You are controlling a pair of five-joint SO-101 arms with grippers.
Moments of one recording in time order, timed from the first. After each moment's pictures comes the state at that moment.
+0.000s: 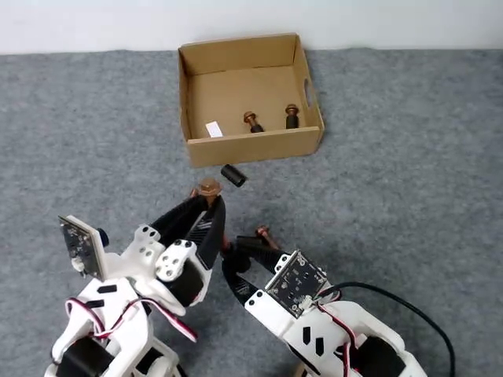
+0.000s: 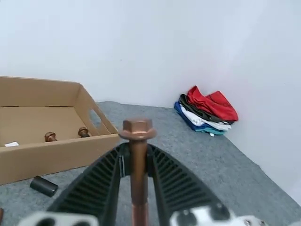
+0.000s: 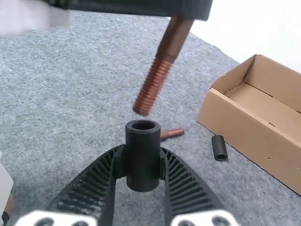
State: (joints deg) left arm 30.7 -94.4 62.0 51.7 33.1; right arm -49.9 -102.8 72.7 58.9 7.3
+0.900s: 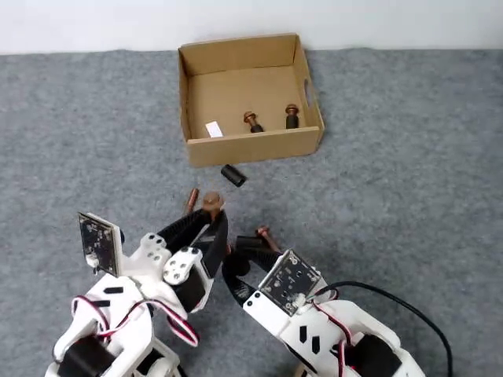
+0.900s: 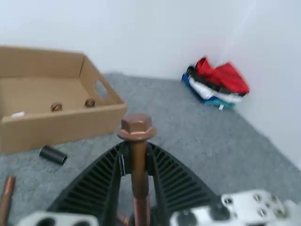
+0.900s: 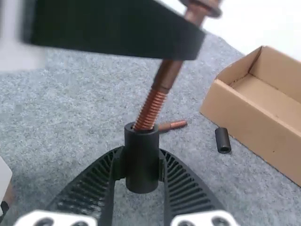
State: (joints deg) left arm 32.0 -95.0 63.2 61.3 32.7; right arm -50.2 -102.7 73.8 59.0 7.4
